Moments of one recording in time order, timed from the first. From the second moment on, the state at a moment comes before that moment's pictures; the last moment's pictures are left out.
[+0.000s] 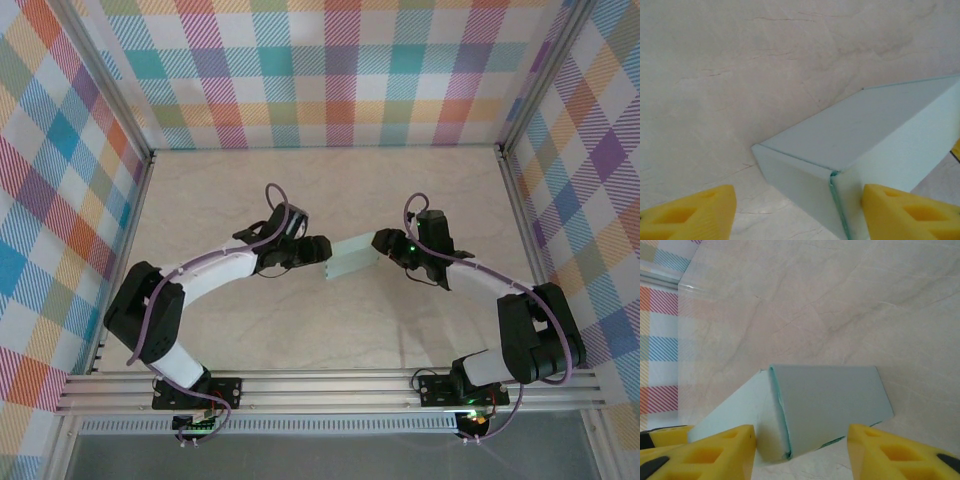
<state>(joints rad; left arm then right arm) -0.64 1.61 1.05 -0.35 0.16 -0.73 0.32 1.41 0.66 0.06 -0.41 0.80</state>
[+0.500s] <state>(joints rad) -0.64 1.68 1.27 -0.45 0.24 -0.14 0.30 1.33 0.66 -0.03 -0.36 0.75</state>
